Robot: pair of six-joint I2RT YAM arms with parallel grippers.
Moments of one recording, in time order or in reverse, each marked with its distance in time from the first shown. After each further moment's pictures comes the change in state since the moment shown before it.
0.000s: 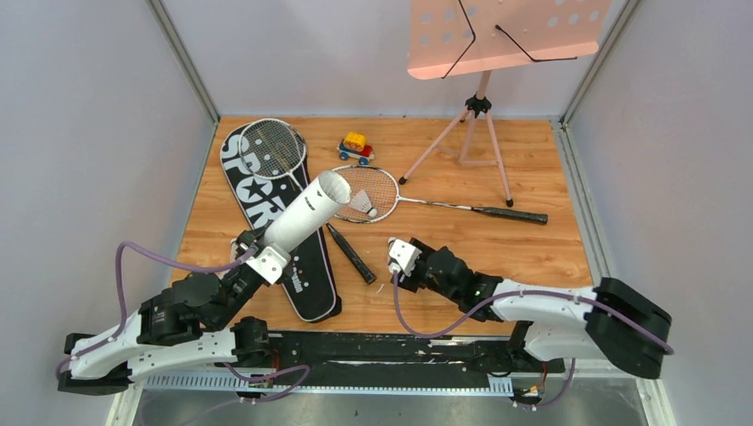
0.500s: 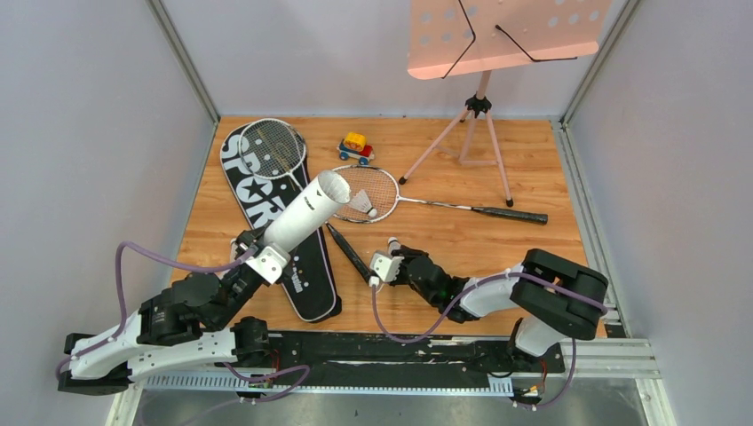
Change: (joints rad) left arm 0.000 -0.001 -0.001 0.000 -0.006 0.000; right arm 0.051 0.410 0.005 0.387 0.241 -0.363
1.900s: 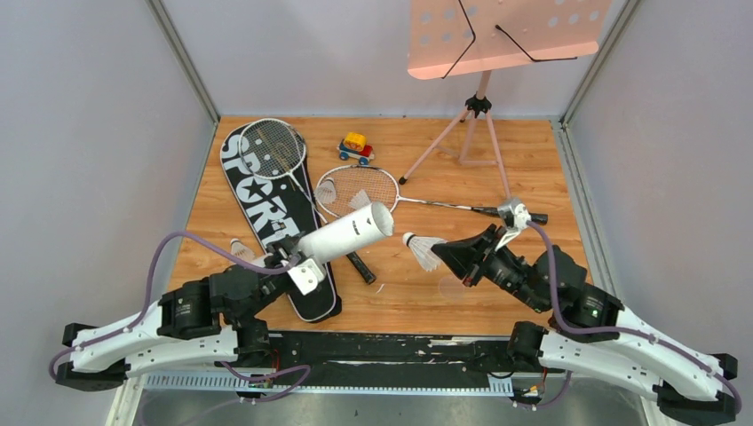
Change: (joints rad) left arm 0.000 0.143 -0.003 -0.038 0.175 0.002; right arm 0.042 -1.035 0.354 -0.982 -0.131 1.127
